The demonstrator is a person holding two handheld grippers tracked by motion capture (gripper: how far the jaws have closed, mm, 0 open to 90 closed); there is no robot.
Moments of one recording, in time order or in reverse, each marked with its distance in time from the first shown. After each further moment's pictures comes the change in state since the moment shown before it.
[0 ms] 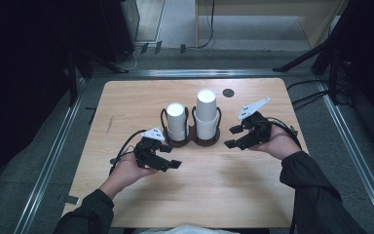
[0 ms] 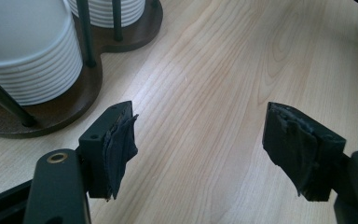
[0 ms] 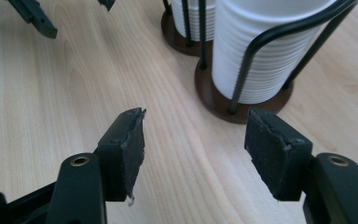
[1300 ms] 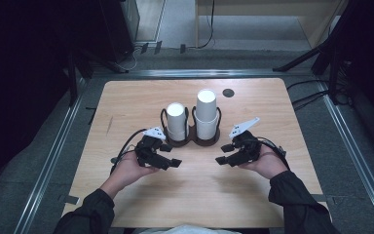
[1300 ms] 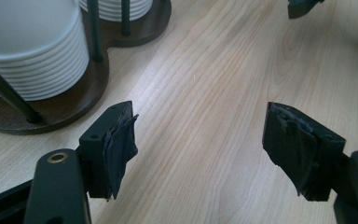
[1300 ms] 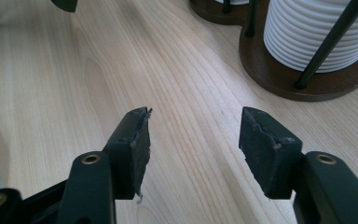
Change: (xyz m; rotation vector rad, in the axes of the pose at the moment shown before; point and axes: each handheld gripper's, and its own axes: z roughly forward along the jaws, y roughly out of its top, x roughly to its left) left arm 0.005 0.001 0.005 0.023 0.009 -0.009; right arm 0.031 -0.032 0.045 0.003 0.048 0.105
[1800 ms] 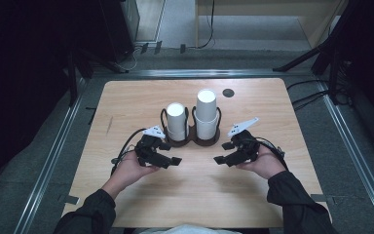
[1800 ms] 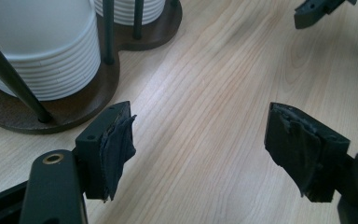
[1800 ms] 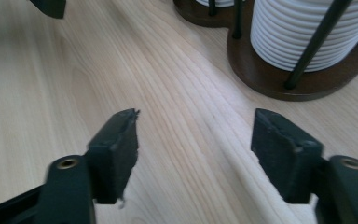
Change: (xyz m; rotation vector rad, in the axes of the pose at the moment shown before) left arm 0.004 -0.001 0.001 -0.025 0.025 -0.029; right arm 0.000 0.001 0.004 -0.009 -0.046 0.030
